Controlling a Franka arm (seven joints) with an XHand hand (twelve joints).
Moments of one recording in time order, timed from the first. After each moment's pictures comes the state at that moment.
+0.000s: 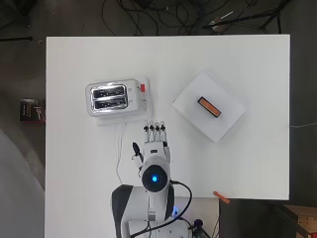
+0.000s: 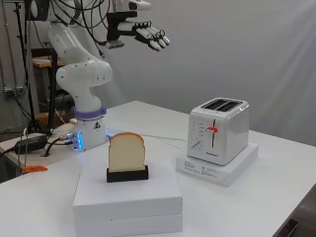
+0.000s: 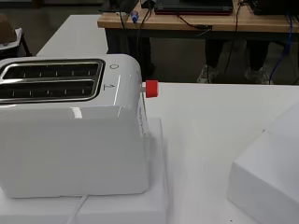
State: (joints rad) arm 0.00 -0.81 -0.01 -2.39 0.00 1.60 -0.94
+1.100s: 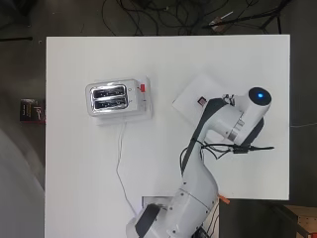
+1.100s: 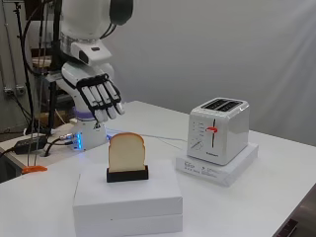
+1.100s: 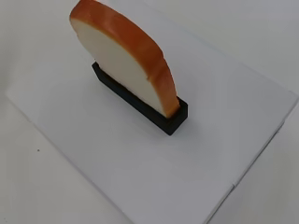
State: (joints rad) arm -0.12 0.13 -0.45 -1.70 -0.13 1.47 -1.43
